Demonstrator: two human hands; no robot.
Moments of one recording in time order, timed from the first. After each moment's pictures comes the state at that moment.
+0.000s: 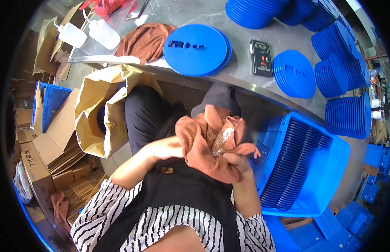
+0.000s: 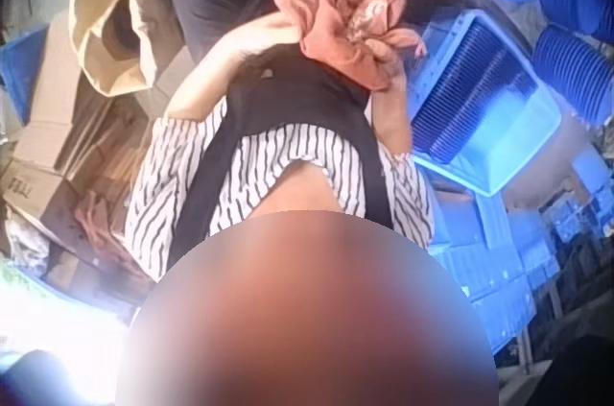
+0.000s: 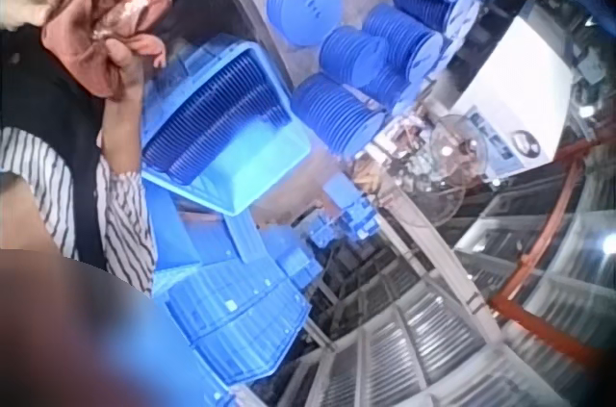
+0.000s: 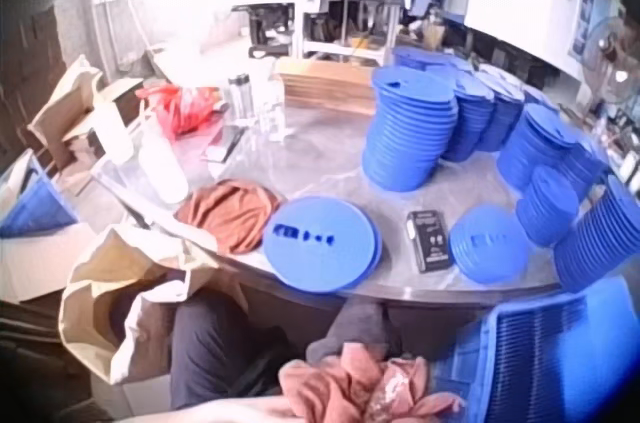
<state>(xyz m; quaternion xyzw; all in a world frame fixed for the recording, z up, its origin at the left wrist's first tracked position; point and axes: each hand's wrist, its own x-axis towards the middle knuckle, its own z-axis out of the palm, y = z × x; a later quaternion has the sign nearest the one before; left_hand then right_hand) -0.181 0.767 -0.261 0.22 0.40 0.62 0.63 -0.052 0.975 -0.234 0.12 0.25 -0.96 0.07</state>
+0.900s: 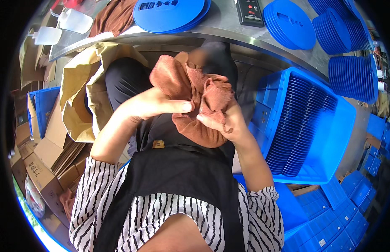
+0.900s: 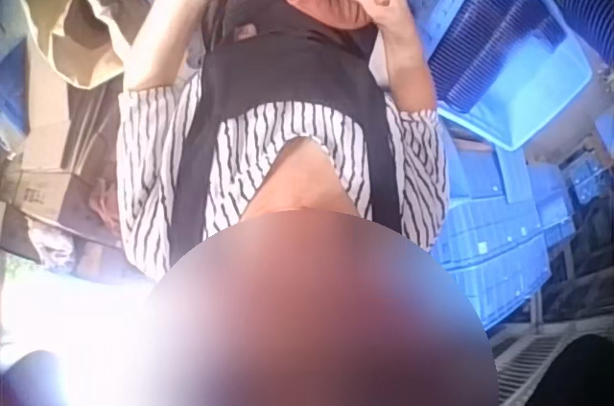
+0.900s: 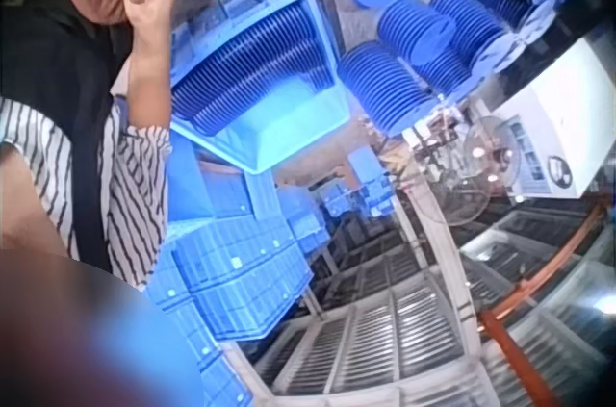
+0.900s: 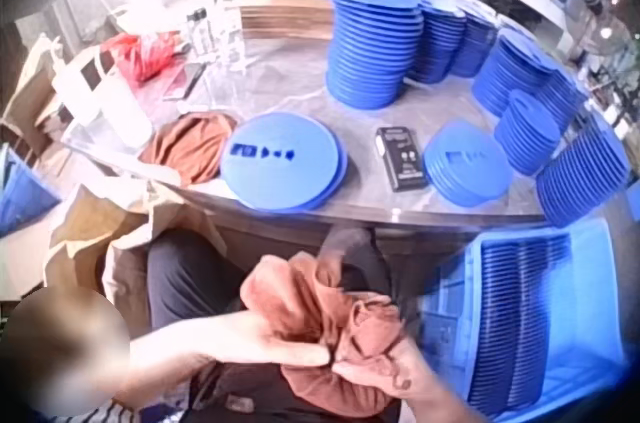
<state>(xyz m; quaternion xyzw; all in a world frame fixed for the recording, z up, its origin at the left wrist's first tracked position) -0.202 0.810 -0.202 0.23 0.47 0.60 0.61 -0.050 0.984 -0.237 0.11 0.60 -0.79 0.03</state>
